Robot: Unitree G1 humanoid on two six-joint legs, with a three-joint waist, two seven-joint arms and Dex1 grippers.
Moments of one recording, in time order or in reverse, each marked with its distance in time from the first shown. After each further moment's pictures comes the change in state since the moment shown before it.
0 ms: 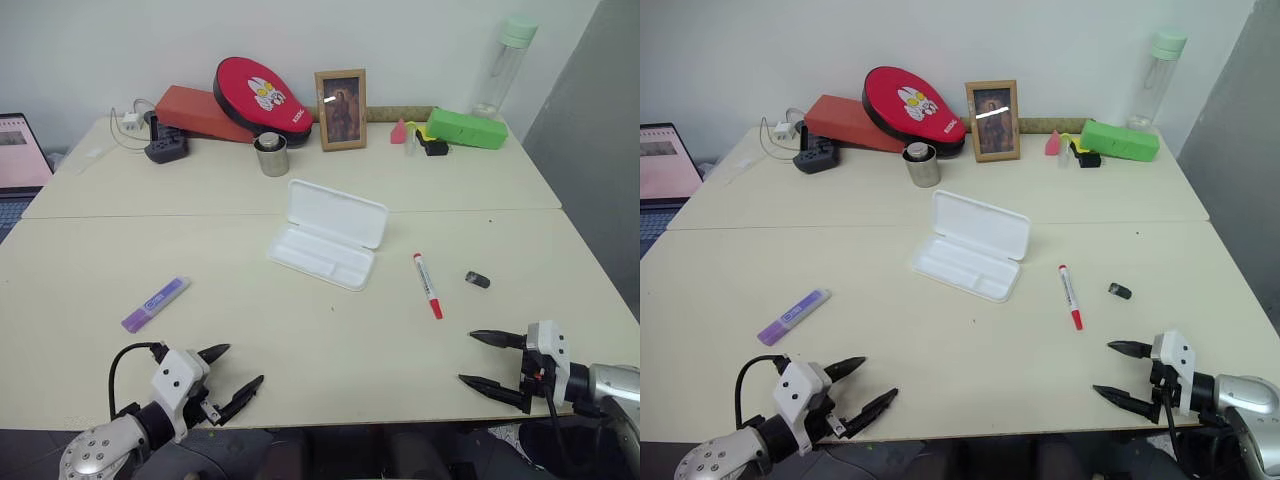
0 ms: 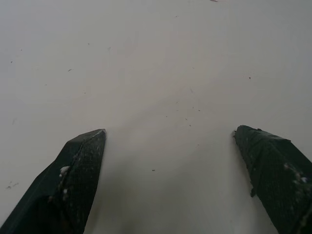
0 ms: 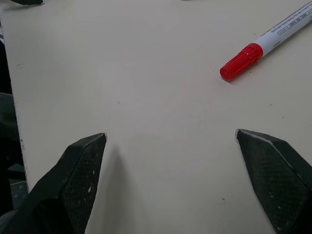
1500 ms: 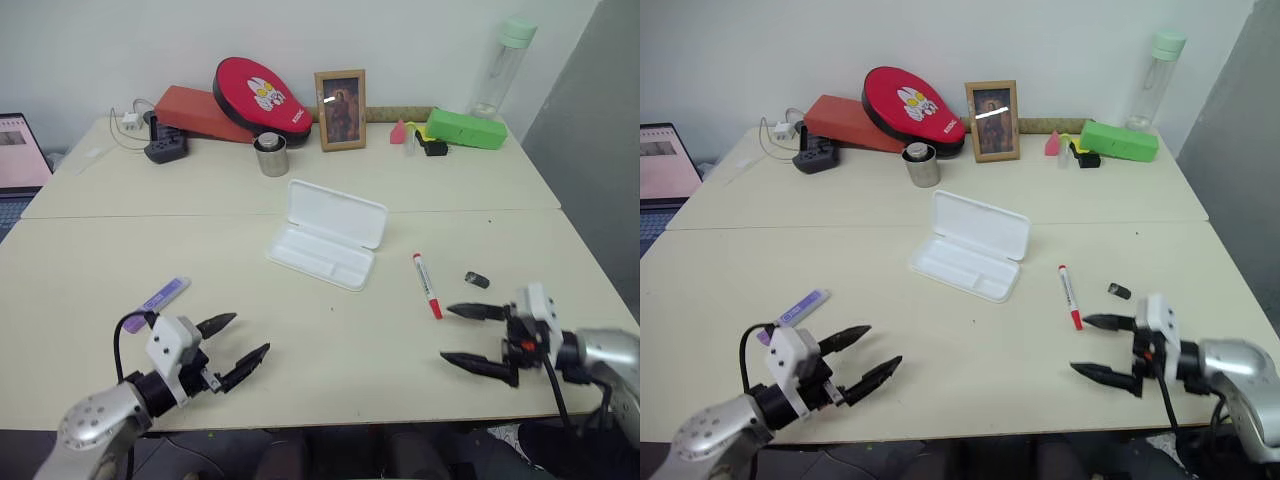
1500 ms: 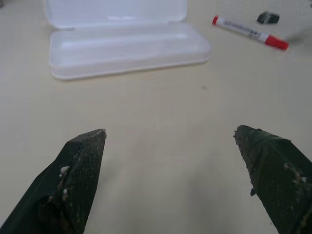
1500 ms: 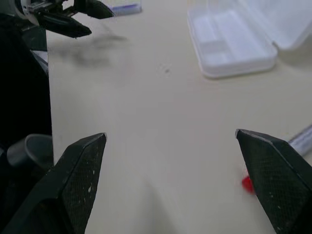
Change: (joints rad) left arm -0.239 0.086 0.100 -0.057 -0.267 0.183 -0.038; right arm -0.283 -0.052 0.071 -0.299 0.176 0.464 -0.133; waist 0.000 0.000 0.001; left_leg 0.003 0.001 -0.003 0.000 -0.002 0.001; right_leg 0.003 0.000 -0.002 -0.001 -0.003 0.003
